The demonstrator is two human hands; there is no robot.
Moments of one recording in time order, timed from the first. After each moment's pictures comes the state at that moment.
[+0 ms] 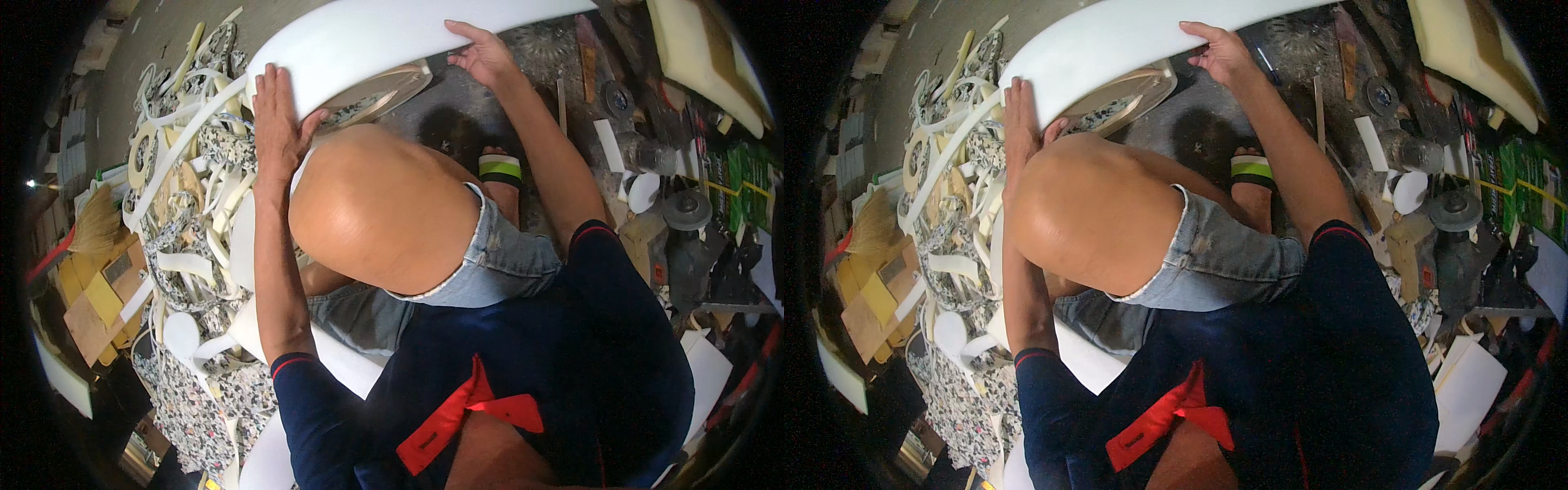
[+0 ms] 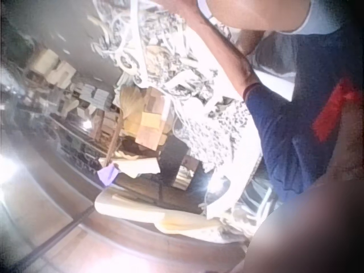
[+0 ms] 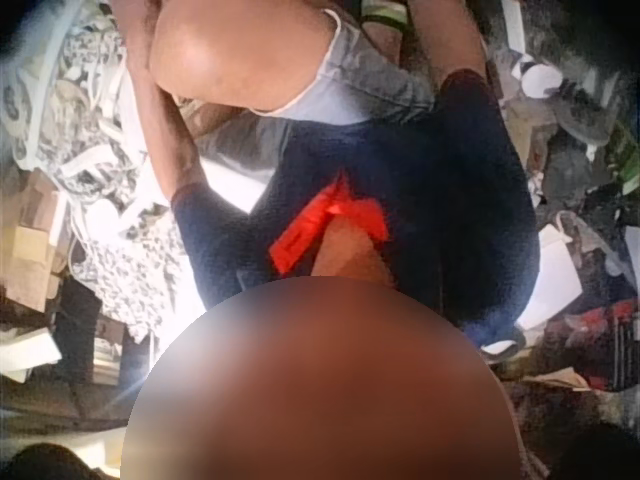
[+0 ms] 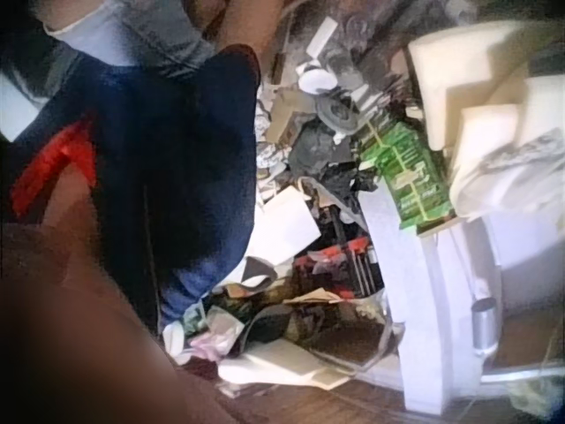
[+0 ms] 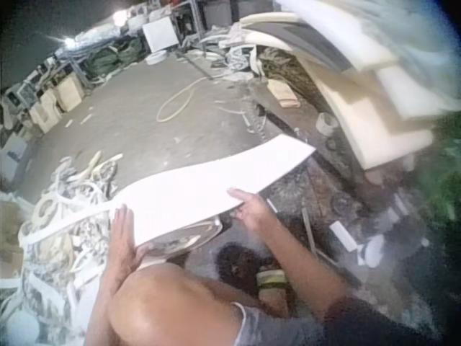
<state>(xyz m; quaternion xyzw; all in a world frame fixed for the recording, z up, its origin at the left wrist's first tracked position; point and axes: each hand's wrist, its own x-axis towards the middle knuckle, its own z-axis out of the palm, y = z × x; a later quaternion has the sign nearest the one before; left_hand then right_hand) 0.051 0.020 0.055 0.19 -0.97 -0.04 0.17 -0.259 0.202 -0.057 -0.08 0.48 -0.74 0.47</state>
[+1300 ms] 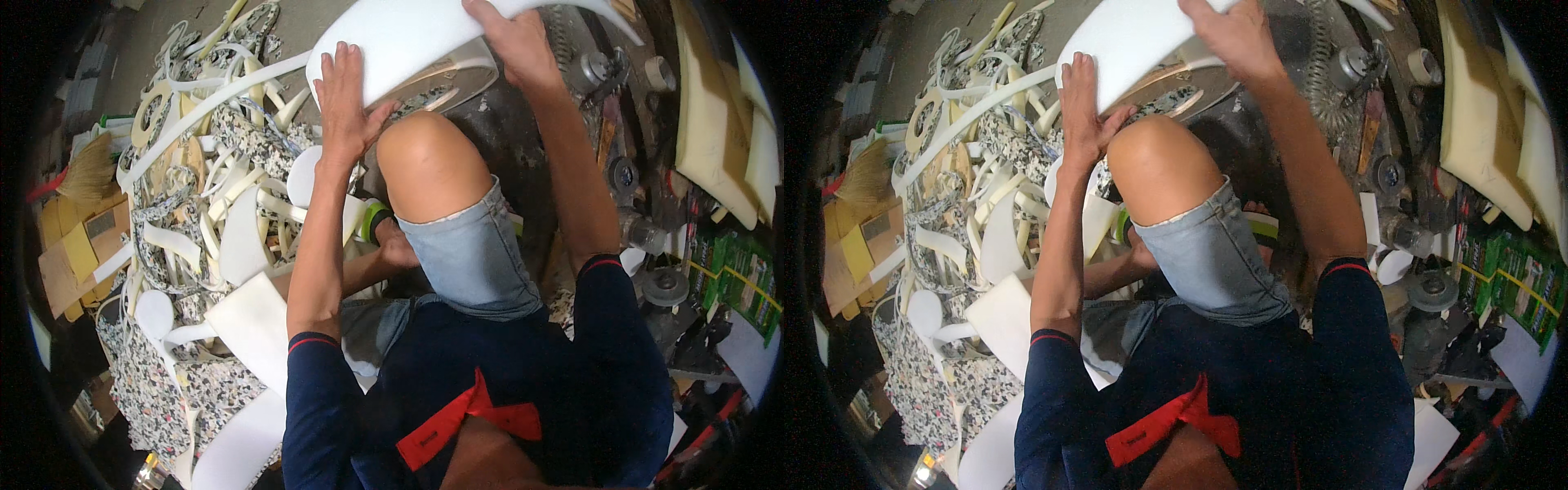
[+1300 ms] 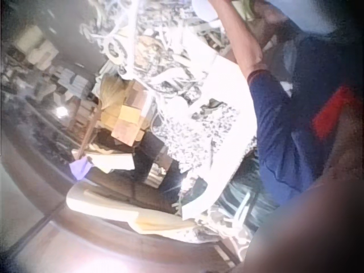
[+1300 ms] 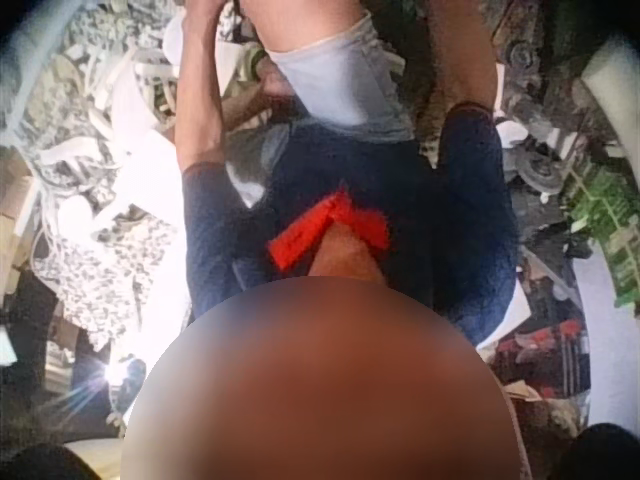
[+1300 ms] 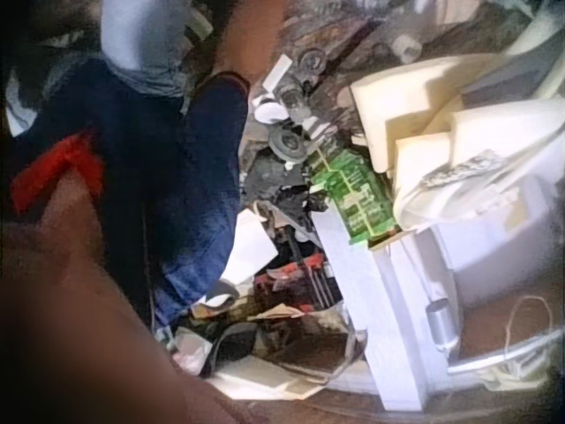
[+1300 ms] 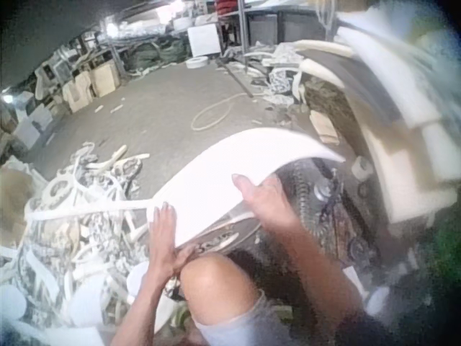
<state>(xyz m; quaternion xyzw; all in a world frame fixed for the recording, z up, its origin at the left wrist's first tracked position) -0.010 0.019 0.024 0.27 -0.91 -0.14 0.27 -0.253 0.123 0.112 -0.35 0.69 -0.60 0.21</state>
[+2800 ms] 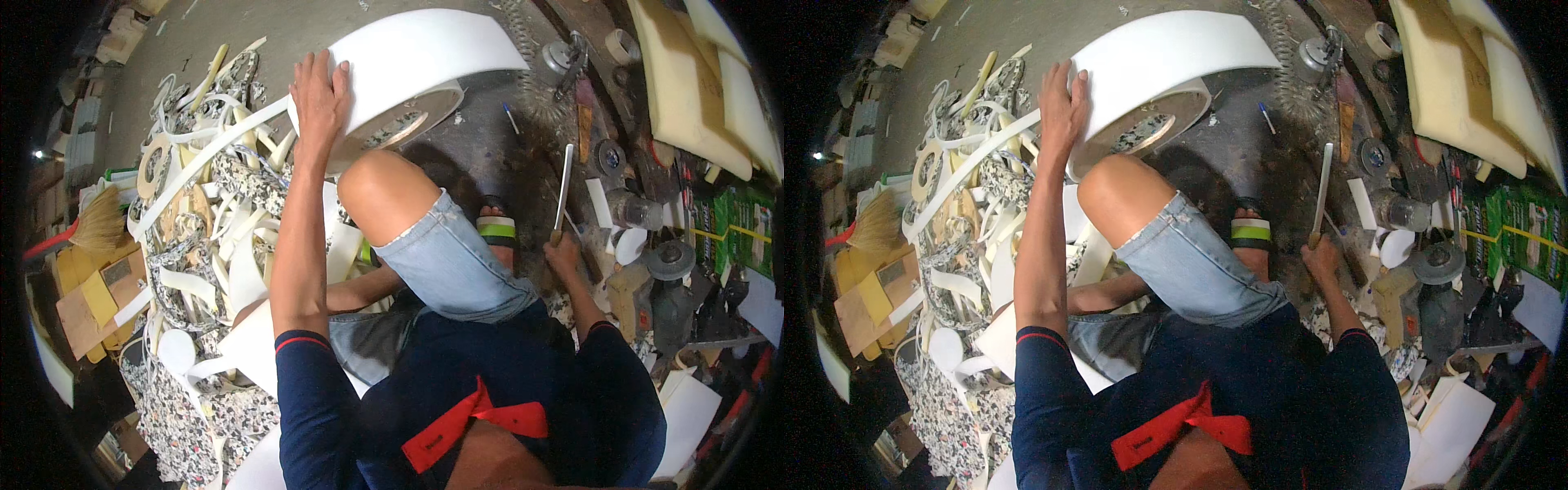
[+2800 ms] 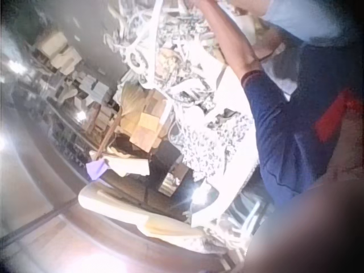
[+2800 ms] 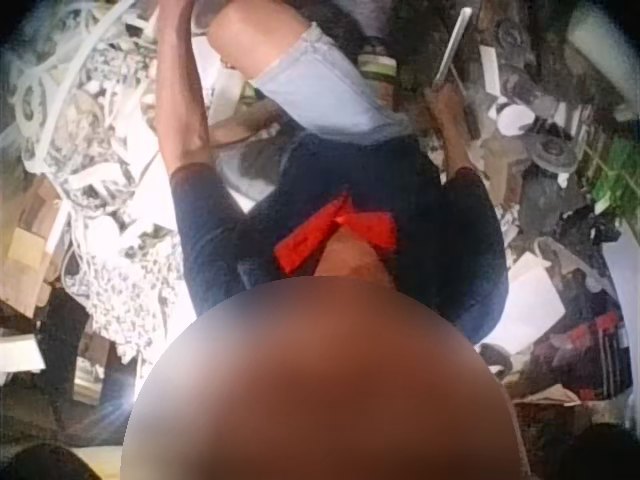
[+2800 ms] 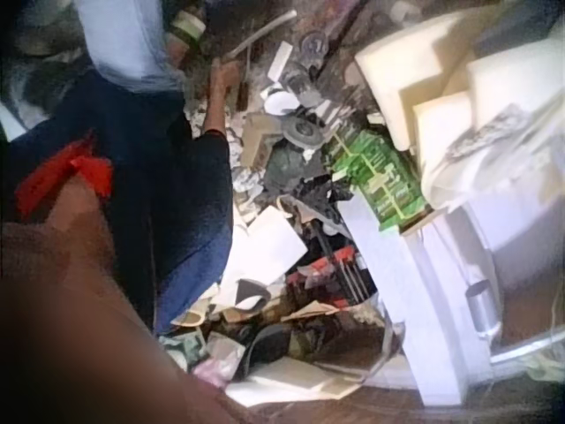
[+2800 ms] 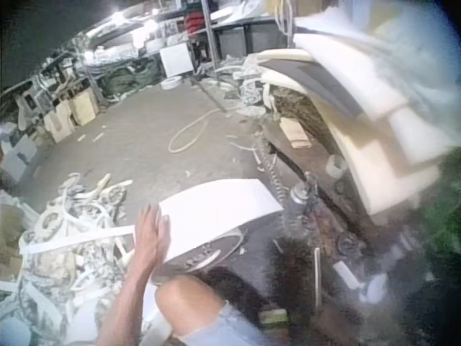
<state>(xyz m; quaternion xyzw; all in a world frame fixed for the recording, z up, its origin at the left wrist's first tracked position) -0.076 -0.024 0.053 0.33 -0.89 -0.17 0.28 -0.194 0.546 -0.146 -0.12 0.96 -0.06 0.25</state>
